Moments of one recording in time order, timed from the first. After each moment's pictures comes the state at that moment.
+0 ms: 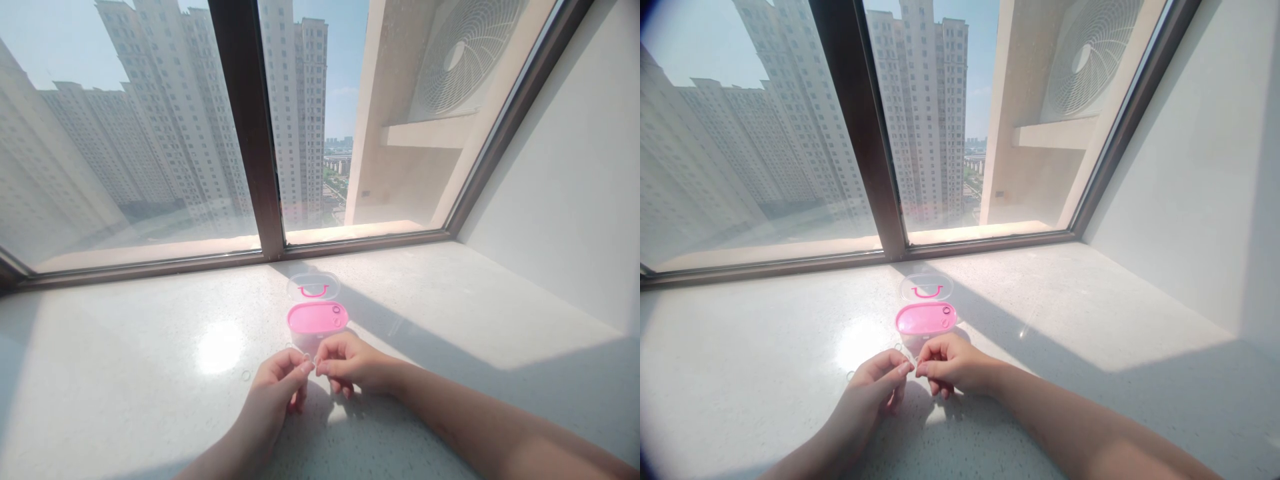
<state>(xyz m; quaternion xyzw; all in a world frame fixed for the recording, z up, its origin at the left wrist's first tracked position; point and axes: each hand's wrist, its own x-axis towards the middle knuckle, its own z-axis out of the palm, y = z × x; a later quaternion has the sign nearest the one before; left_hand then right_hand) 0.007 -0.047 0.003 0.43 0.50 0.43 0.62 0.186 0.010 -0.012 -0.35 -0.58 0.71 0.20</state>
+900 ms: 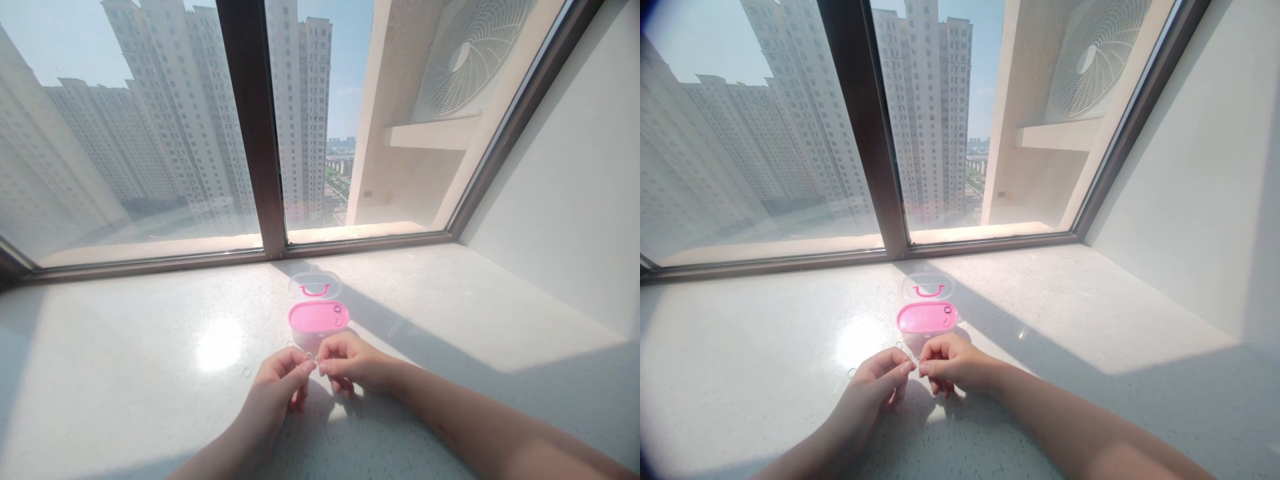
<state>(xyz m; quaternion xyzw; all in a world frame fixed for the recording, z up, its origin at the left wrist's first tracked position) 0.005 -0.045 0.000 0.45 0.49 0.42 0.62 0.188 0.011 -0.015 -0.33 -0.57 0.73 0.20</state>
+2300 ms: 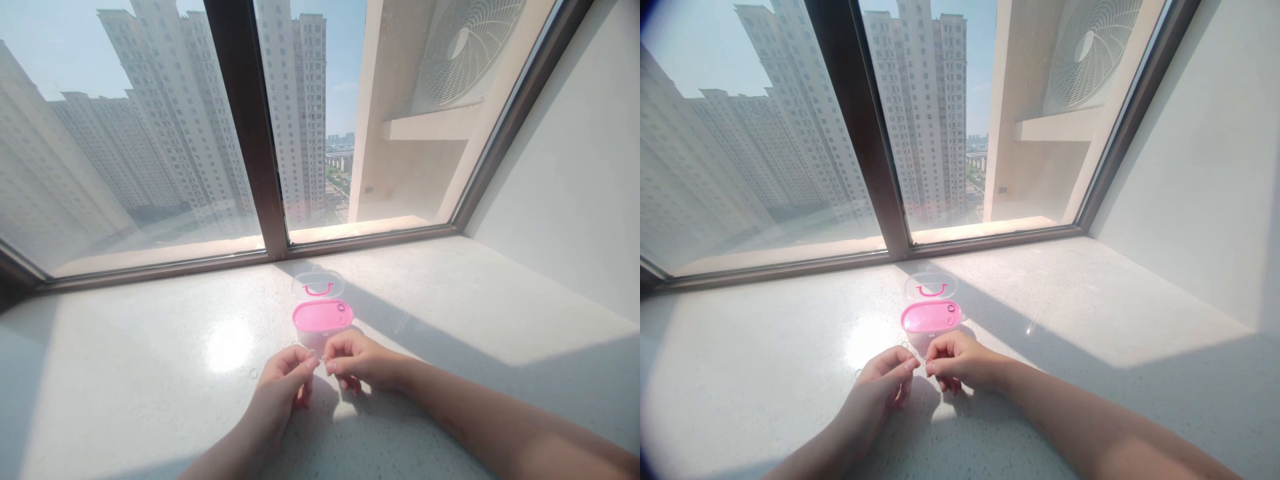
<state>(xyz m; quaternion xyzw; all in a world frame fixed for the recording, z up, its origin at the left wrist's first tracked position) 0.000 -0.043 -0.009 0.43 0.48 0.42 0.64 0.187 0.011 -0.018 -0.33 -0.56 0.73 0.21</state>
